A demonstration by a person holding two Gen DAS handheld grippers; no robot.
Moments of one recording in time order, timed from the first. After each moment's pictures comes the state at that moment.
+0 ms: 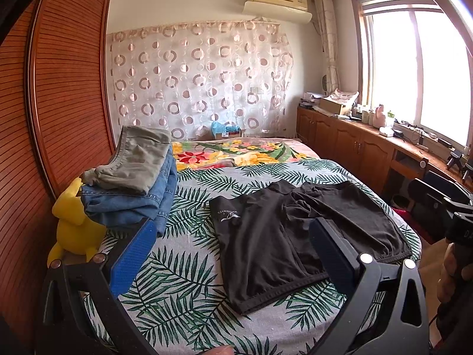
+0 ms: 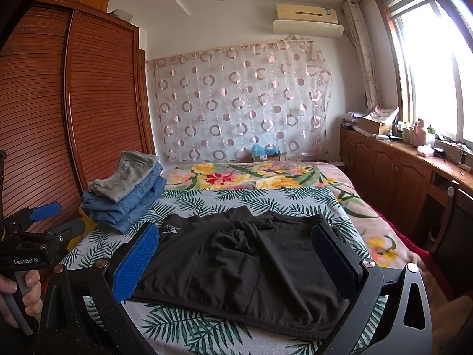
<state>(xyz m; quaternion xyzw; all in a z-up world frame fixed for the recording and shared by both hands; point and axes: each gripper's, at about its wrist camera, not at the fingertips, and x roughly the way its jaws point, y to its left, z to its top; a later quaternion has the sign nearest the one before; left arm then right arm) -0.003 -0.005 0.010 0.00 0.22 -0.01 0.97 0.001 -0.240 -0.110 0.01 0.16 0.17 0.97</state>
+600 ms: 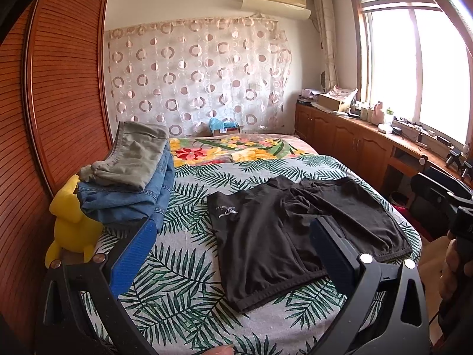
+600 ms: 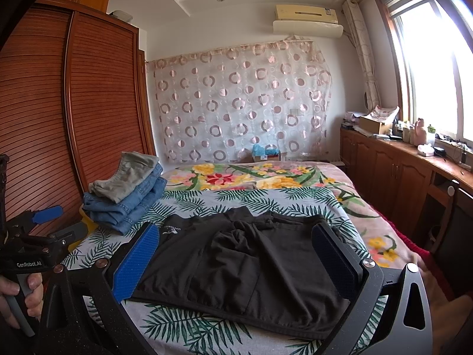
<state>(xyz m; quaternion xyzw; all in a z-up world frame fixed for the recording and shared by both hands) -0.003 -0.011 0.009 0.00 0.23 -0.01 0.97 0.001 -0.243 -0.111 0.01 0.16 0.16 0.97</state>
